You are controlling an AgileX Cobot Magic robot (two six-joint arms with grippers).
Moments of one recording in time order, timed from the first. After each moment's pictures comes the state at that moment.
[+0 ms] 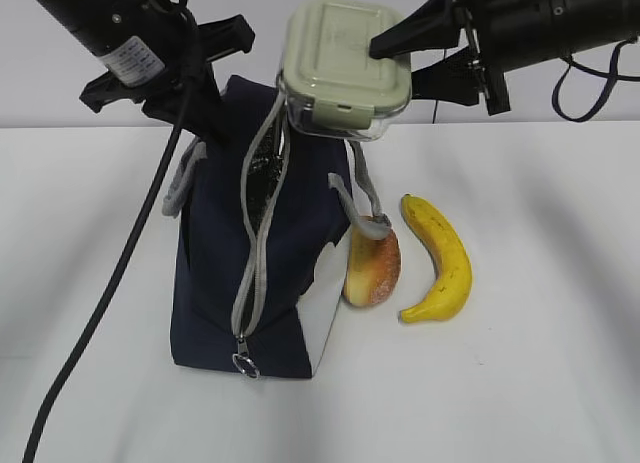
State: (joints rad) left arm -0.35 1.84 -1.68 -0.39 1.13 -0.05; right arm 0.02 1.88 -1.48 1.30 1.17 -0.55
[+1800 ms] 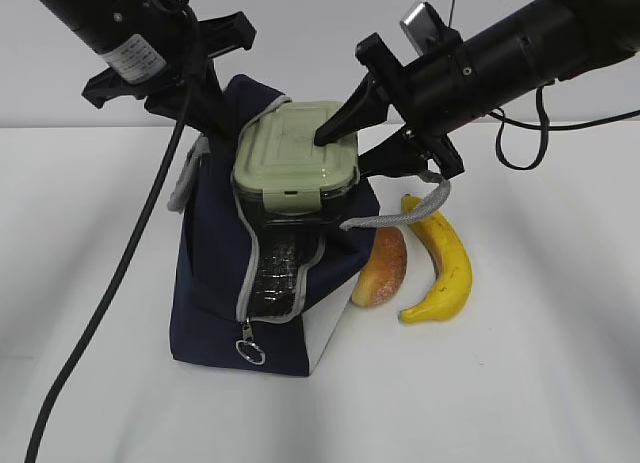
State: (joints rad) left arm -0.35 1.84 -1.68 -0.39 1.11 -0.04; right arm 0.18 1.94 -1.49 1.09 1.08 -0.28
